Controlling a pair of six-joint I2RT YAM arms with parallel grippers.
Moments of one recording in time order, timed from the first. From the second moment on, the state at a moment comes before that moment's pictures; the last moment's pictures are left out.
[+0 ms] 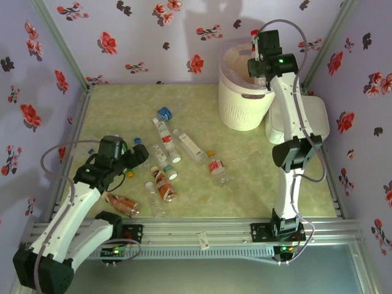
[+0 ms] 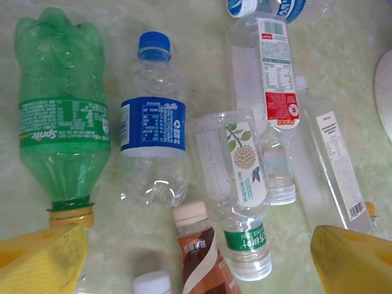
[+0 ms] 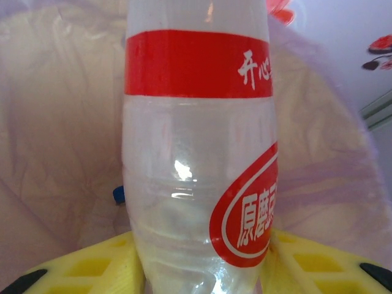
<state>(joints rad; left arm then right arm) -0.34 0.83 0.76 -0.75 -0.04 -0.73 0.22 2.12 2.52 -1.13 0.21 -0.04</state>
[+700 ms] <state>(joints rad) -0.34 0.82 0.89 -1.27 -0.13 -0.80 0.15 2.32 2.52 -1.13 0.05 -0.04</state>
